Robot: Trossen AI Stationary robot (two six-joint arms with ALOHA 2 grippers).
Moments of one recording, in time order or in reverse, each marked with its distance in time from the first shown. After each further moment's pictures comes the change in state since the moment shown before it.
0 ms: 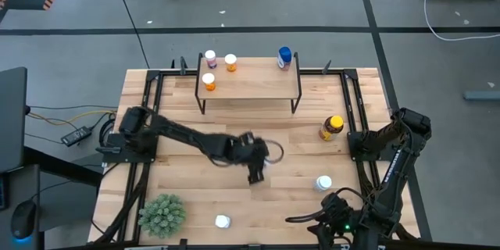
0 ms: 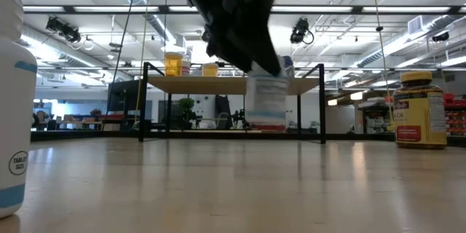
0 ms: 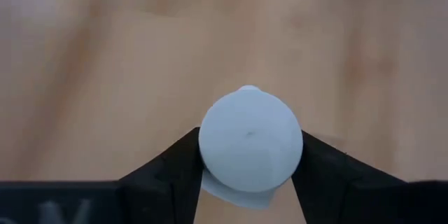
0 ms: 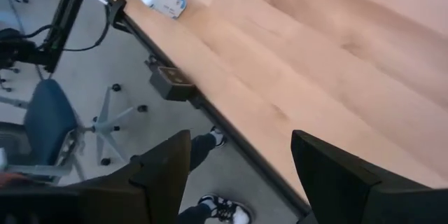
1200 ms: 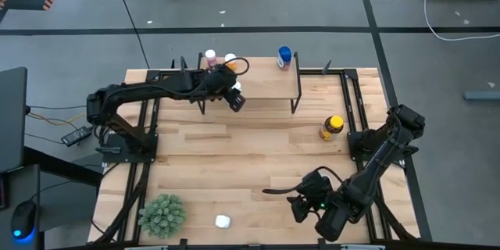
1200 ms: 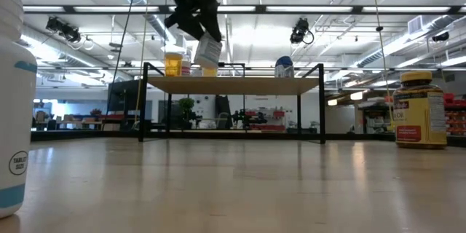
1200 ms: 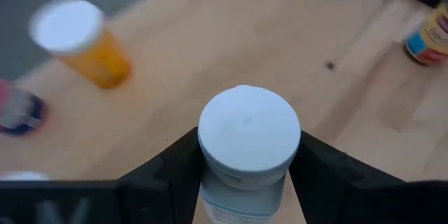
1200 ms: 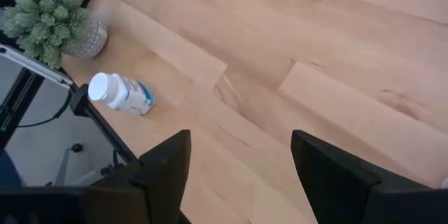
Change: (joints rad) left arm 0.482 -0.365 0.000 -0.283 -0.116 -0.002; right arm -0.222 0.000 0.000 -0.077 0.070 -0.129
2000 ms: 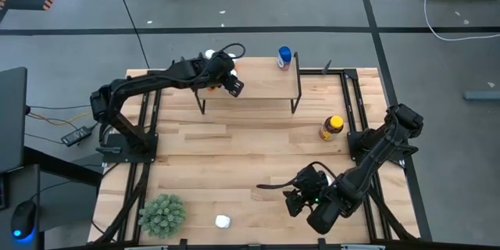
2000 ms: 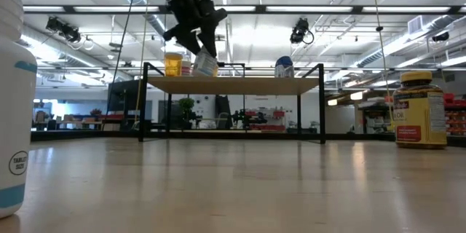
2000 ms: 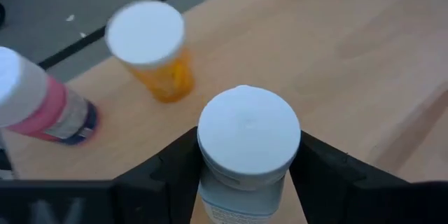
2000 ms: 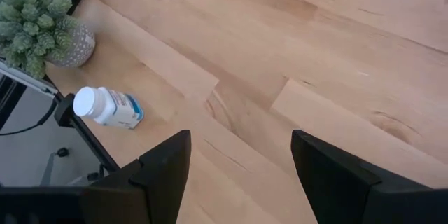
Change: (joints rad) left arm 0.132 0.050 0.000 0.029 0.025 0.009; right arm -0.064 0.000 0.000 -0.001 -0.018 -0.068
